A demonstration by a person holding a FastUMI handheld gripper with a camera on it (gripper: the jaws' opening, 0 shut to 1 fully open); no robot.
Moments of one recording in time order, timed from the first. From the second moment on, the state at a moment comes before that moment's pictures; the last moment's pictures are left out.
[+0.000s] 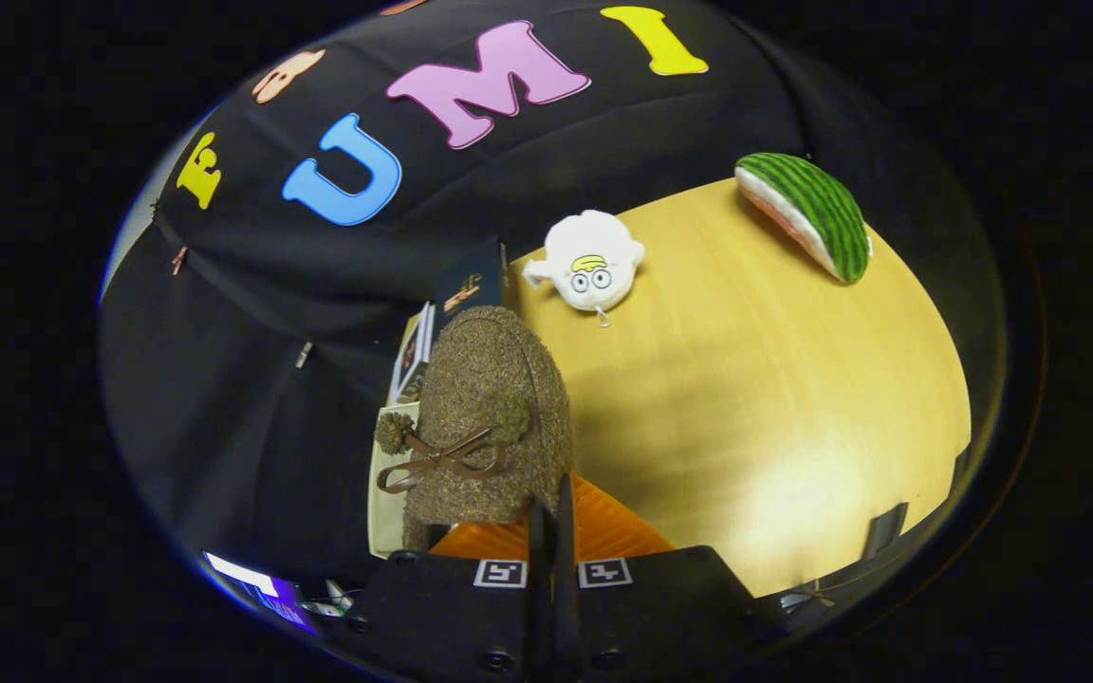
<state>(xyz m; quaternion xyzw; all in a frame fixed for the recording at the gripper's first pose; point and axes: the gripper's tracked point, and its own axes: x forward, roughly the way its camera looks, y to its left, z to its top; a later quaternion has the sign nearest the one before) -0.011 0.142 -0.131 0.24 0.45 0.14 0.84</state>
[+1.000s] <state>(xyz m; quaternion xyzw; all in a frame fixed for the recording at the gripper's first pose) -0.013 0.276 -0.207 0.20 0.50 0.09 0.84</state>
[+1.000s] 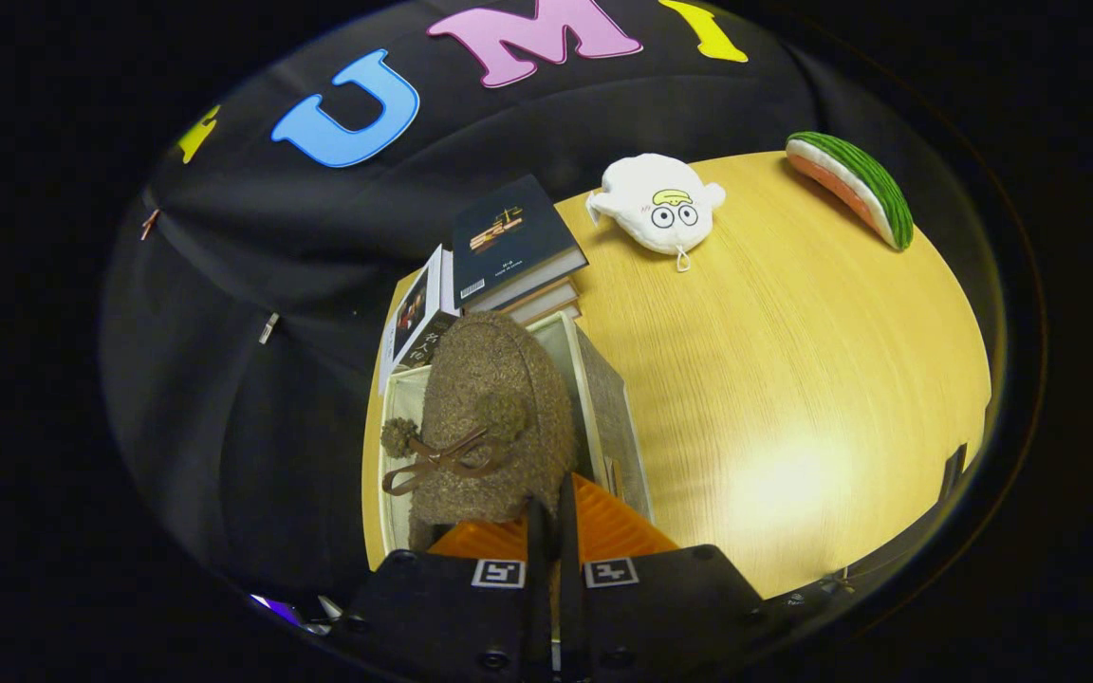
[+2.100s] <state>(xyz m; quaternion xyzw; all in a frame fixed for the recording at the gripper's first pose) 0.035 0.159 -0.064 0.14 0.26 0.15 0.94</state>
